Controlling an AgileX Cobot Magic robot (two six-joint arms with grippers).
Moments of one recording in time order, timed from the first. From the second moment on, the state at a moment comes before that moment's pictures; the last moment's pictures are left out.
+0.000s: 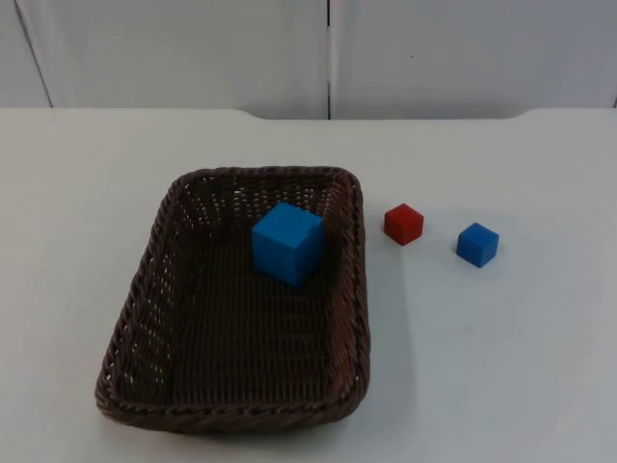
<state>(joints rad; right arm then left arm) 0.77 0.00 -0.52 -0.05 1.10 0.06 -0.10 0.00 -0.50 0.00 1.09 -0.01</state>
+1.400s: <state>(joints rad) 0.77 0.00 -0.52 -0.02 1.09 0.05 -0.10 0.00 -0.50 0.00 1.09 0.00</state>
